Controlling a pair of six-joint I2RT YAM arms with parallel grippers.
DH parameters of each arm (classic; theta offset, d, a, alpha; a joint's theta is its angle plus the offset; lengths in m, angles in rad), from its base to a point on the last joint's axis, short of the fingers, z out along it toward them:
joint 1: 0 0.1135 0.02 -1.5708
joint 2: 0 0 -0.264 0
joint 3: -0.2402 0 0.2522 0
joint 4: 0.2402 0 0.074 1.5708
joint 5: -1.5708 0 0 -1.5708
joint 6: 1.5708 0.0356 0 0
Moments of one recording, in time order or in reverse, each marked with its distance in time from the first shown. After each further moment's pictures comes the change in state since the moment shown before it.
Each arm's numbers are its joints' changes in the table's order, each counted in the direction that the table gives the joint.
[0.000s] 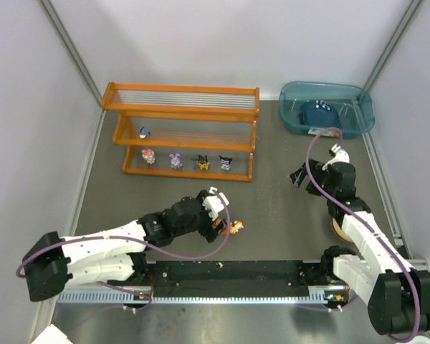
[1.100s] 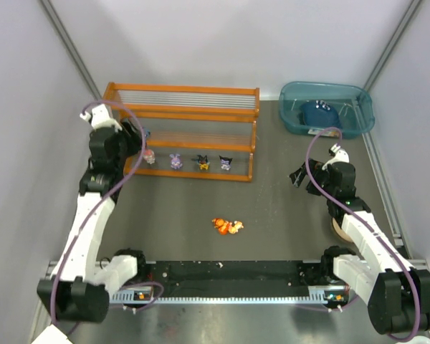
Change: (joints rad) left arm 0.995 0.089 -0.584 0.278 0.103 -0.414; right arm 0.000 0.005 0.000 -0.009 0.007 0.000
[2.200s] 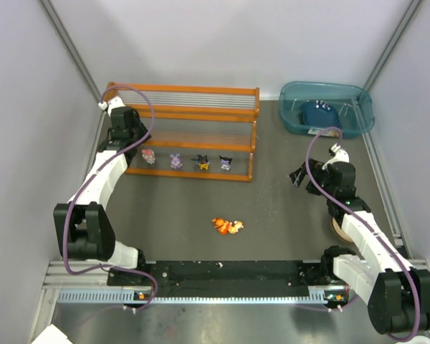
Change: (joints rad) left arm 0.015 0.396 -0.111 -0.047 0.034 -0.089; right arm 0.000 0.000 0.000 -0.004 0.000 0.000
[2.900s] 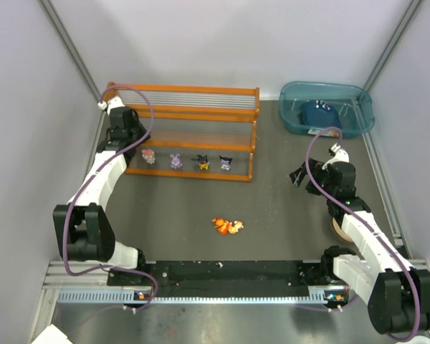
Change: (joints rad) left arm 0.011 -0.008 0.000 0.011 -0.023 -0.001; right arm 0.000 0.000 0.000 -0.003 0.003 0.000
